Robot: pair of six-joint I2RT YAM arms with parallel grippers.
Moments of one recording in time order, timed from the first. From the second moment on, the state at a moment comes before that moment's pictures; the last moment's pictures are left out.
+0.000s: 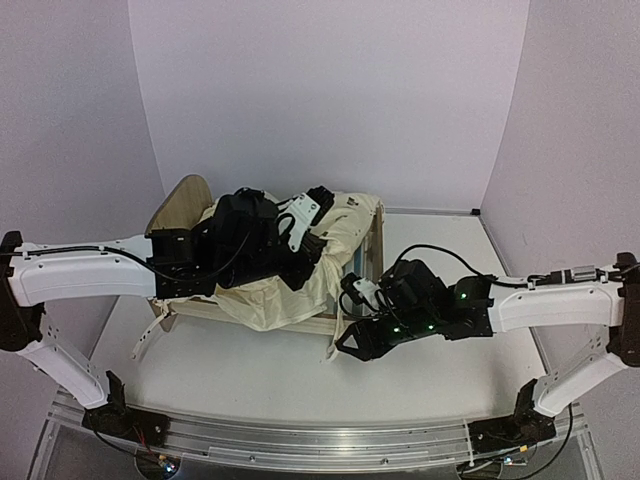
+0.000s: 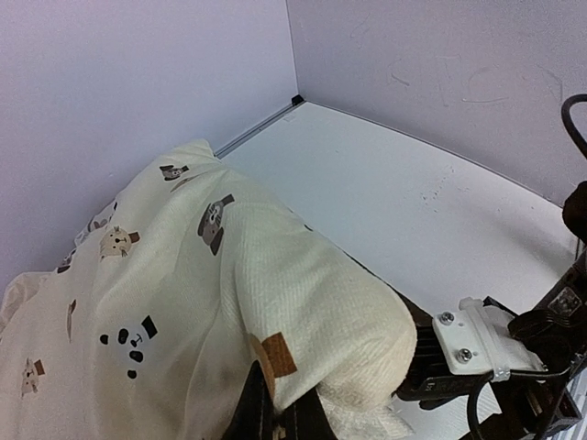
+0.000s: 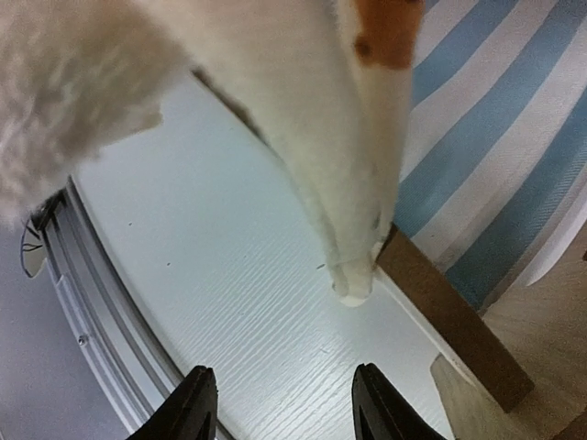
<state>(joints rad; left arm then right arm) -1.16 1.47 1.23 -0.13 -0.32 0.00 1.06 1.43 0.89 -0.27 -0.07 0.44</state>
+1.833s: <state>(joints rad) -1.14 1.45 1.21 -0.10 -0.32 -0.03 1.07 1.46 0.84 0.04 0.24 0.33</state>
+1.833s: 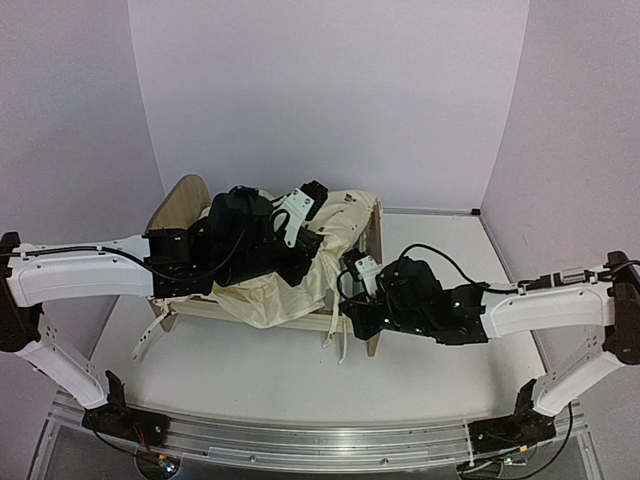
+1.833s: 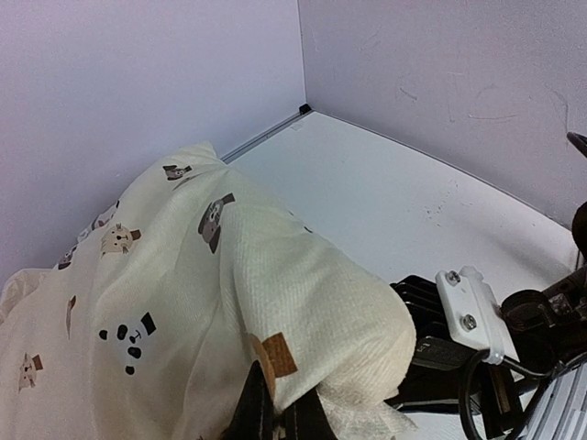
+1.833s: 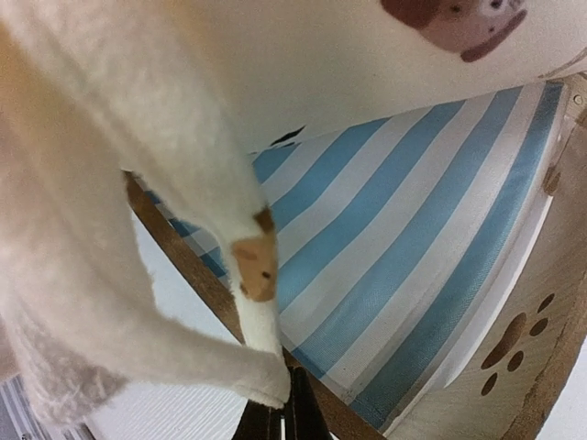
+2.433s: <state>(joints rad) -1.14 1.45 1.21 -0.11 -0.31 -0.05 1.07 1.40 1.02 -0.16 0.47 0.22</state>
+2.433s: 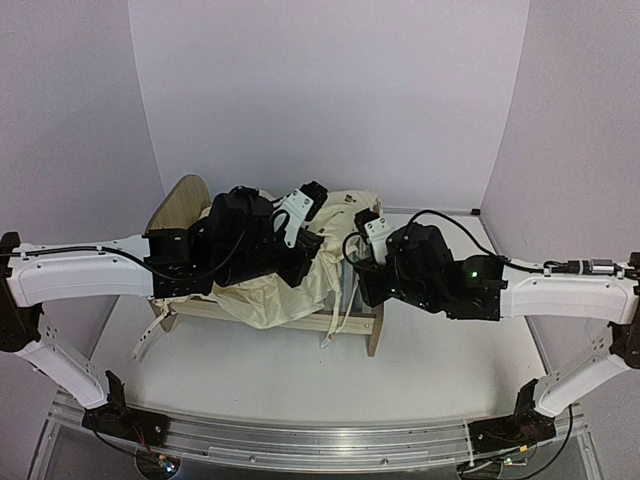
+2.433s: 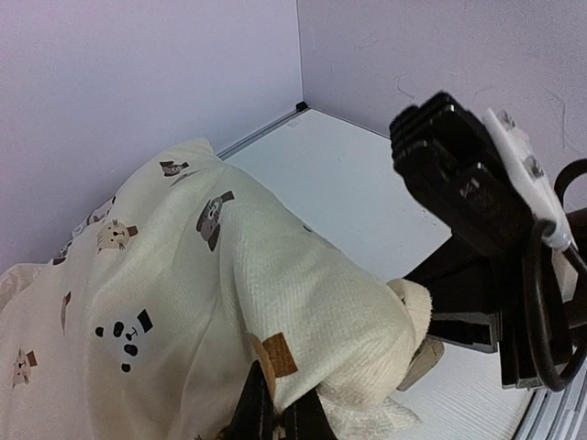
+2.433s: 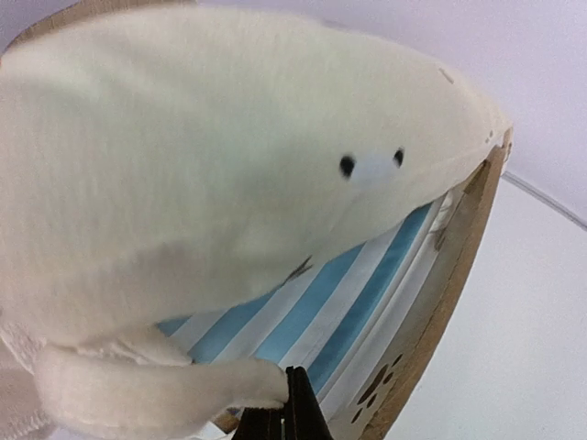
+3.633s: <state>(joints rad) -1.14 1.46 1.16 -0.10 -0.21 -0.10 0.95 1.51 1.25 -0.38 0.56 0.00</state>
